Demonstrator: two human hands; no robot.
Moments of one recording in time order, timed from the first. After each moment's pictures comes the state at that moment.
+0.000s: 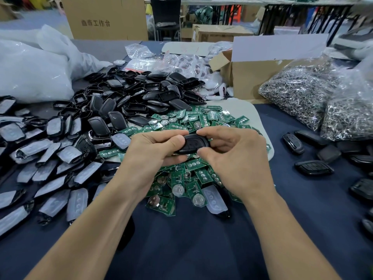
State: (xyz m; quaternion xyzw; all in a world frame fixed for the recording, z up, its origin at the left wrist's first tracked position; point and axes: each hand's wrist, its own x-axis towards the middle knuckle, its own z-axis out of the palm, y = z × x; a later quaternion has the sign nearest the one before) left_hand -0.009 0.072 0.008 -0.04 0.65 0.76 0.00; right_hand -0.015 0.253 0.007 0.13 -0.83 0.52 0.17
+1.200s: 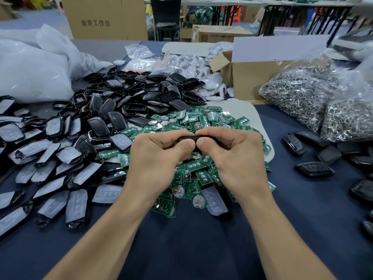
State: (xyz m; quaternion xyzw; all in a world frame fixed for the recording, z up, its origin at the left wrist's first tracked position) left_hand 0.002 0.088 0.008 0.03 0.71 0.69 -0.12; right_hand -0.018 0.245 0.004 0.14 -0.73 0.65 0.14
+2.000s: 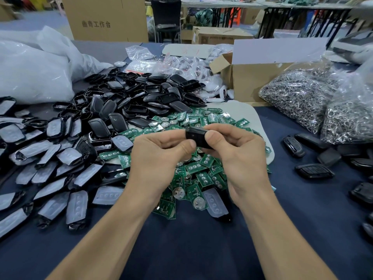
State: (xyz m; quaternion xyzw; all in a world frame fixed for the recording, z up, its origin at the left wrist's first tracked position) left_hand 0.000 0.091 0.009 0.02 0.68 0.72 -0.13; right_hand -0.017 0.239 0.009 0.05 -0.64 0.76 0.09
